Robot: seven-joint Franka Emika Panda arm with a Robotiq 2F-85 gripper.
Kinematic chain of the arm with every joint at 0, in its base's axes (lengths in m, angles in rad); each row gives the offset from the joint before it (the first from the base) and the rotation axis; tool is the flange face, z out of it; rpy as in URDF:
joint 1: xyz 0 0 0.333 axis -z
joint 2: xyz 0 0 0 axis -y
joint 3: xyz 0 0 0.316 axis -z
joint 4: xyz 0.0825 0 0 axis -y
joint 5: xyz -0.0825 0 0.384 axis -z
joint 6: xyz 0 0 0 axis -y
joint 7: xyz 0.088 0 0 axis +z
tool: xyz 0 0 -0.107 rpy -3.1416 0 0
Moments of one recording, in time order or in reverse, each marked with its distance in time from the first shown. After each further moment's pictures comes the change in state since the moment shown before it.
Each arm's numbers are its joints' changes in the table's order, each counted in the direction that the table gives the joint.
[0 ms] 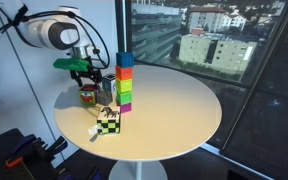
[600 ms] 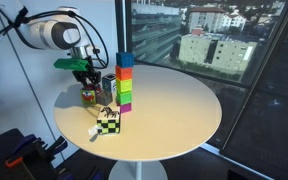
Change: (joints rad) arm 0.000 -0.014 0.003 0.017 0.089 -0.004 -0.123
